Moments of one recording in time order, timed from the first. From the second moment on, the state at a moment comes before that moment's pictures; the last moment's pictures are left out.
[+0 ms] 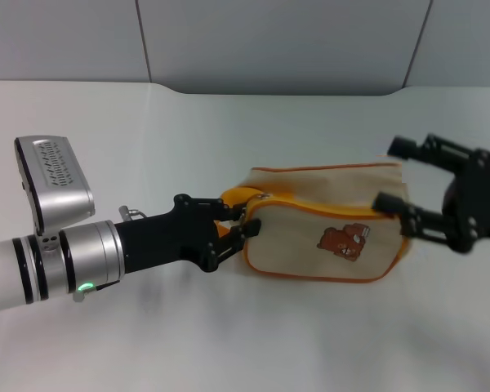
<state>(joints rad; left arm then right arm) -0.63 -2.08 0.90 0.23 1.67 1.29 -0.91 0.49 2.07 -0.39 -0.52 -1.90 -1.88 0.93</state>
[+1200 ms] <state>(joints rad) -0.63 -2.06 0.90 0.39 1.71 1.44 -0.95 0.63 2.09 -0.70 -0.42 -1.80 -1.51 0.46</state>
